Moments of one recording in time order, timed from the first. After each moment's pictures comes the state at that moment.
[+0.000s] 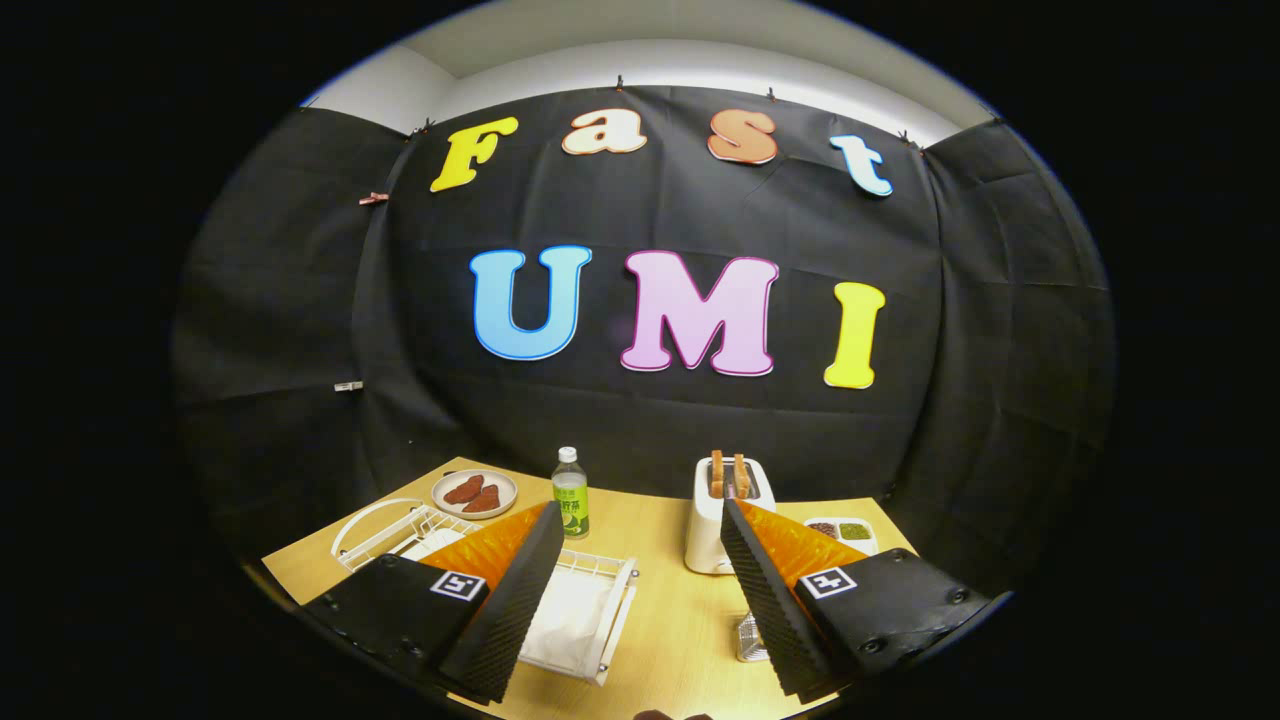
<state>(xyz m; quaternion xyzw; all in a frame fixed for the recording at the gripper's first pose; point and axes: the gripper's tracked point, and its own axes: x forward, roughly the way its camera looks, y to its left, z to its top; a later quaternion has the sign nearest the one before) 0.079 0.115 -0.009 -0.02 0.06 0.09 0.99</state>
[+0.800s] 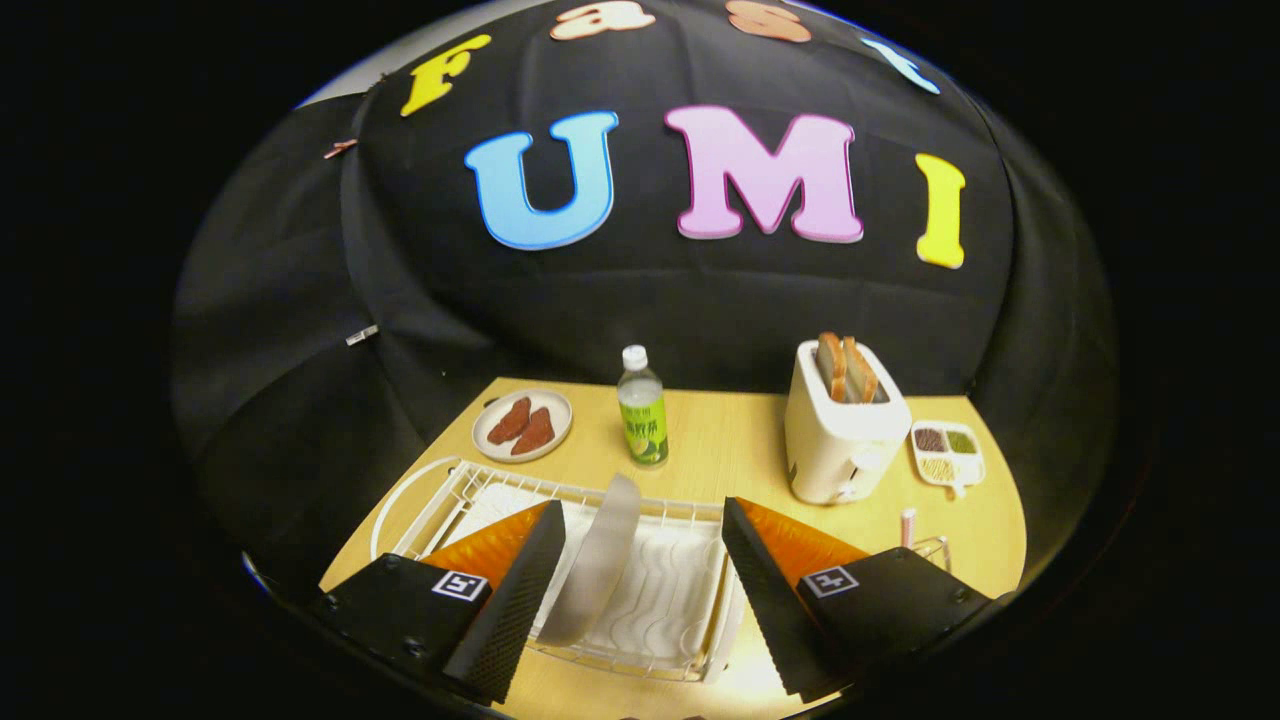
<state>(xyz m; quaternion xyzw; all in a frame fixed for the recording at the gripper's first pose) 0.146 0.209 -0.122 0.05 0.31 0.12 0.94</state>
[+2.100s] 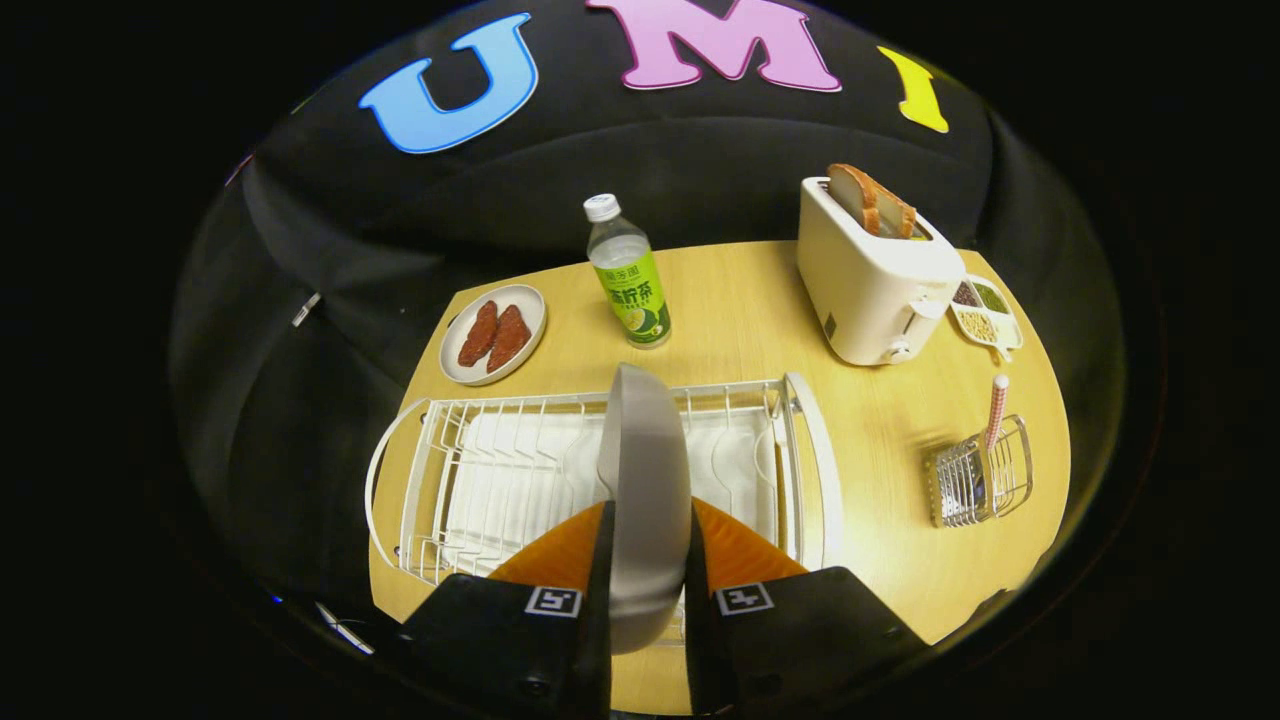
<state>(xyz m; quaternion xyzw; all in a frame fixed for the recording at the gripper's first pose) 0.149 0.243 -0.193 0.10 0.46 0.06 0.88</state>
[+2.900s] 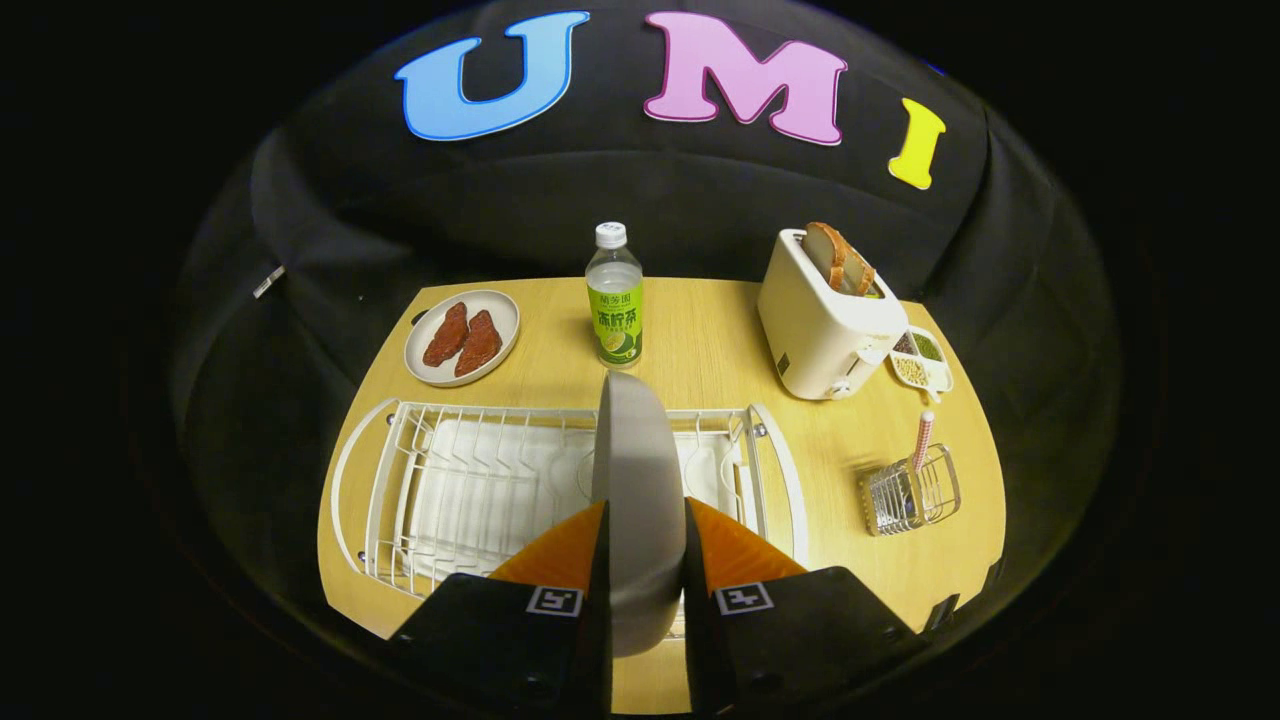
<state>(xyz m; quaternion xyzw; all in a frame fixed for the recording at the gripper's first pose) 0.146 0.252 -0.159 -0.01 0.42 -0.01 0.91</state>
